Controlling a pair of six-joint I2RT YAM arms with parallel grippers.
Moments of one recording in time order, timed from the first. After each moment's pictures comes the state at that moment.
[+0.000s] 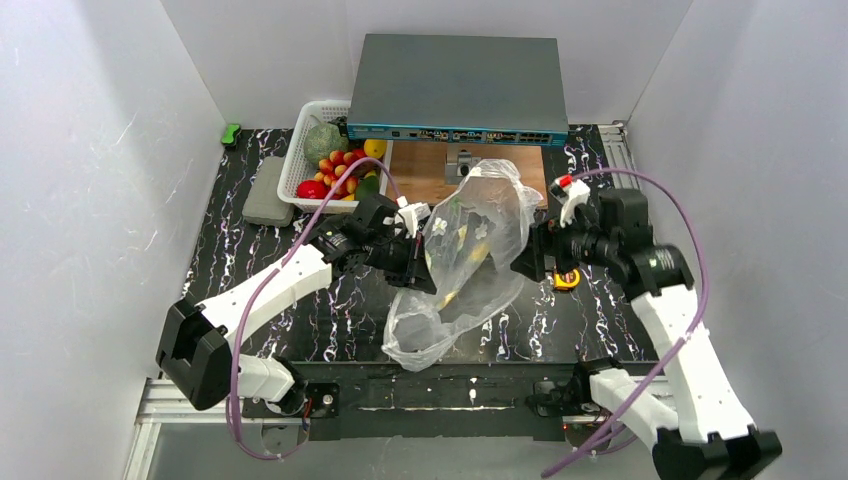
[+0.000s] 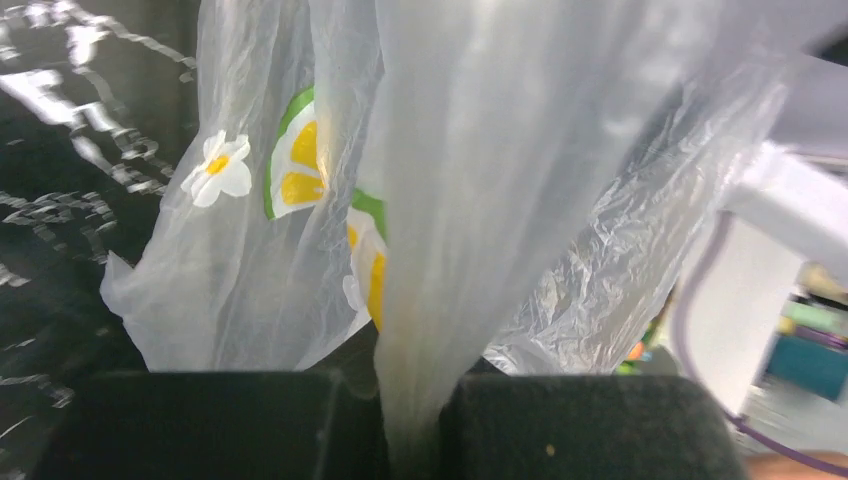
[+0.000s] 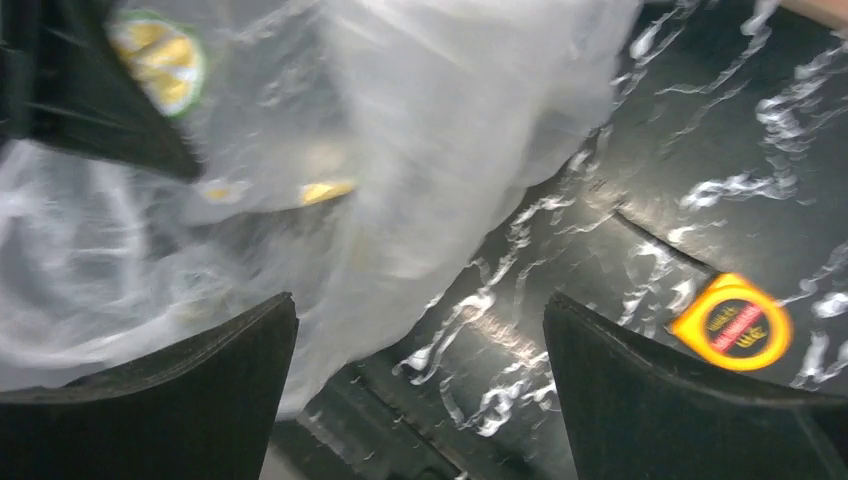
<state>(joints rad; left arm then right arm) -0.72 1.33 1.07 -0.61 0.50 -0.54 0.23 0.97 1.13 -0.97 -0.58 -0.02</state>
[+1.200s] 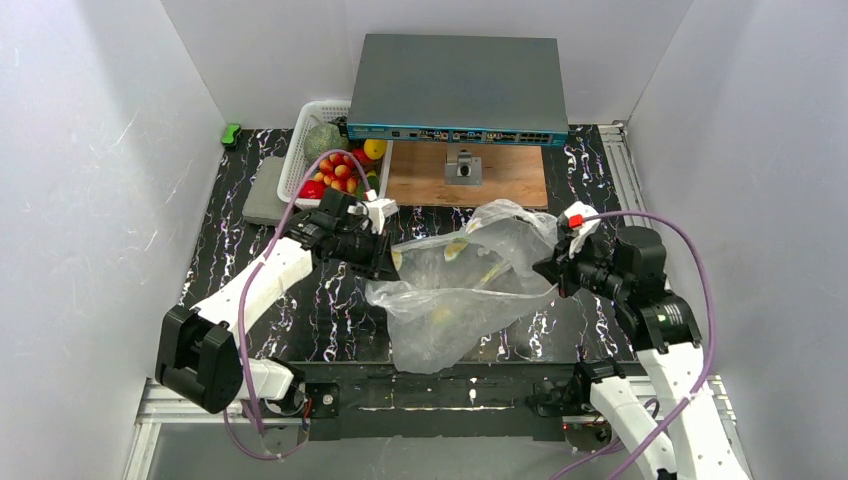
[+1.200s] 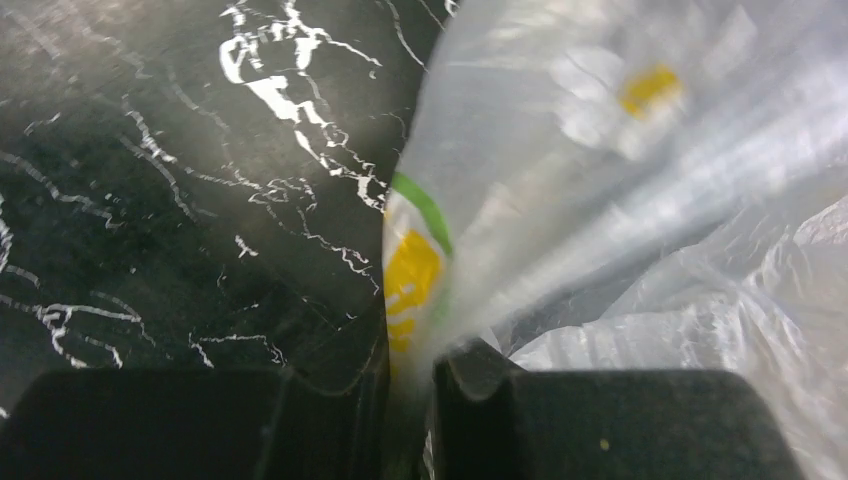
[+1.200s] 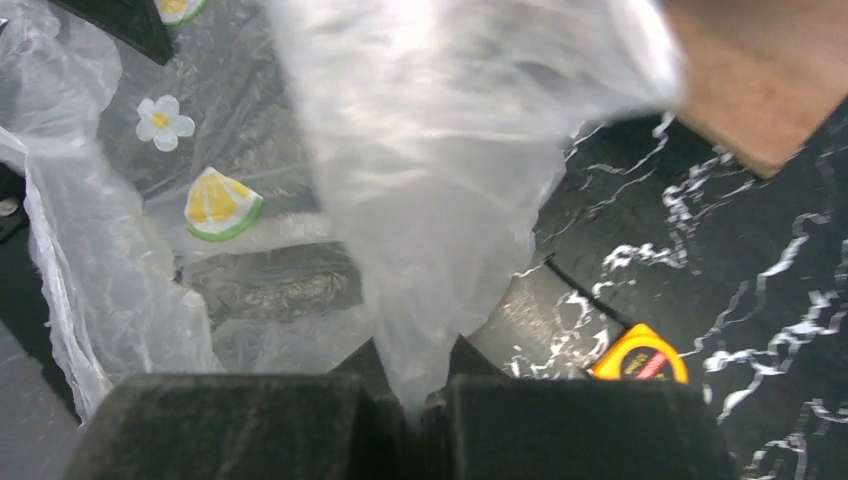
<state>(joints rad) -0.44 1.32 0.99 -0.68 0.63 -0.20 0.21 0.60 0.85 -0.72 -0.54 -0.17</state>
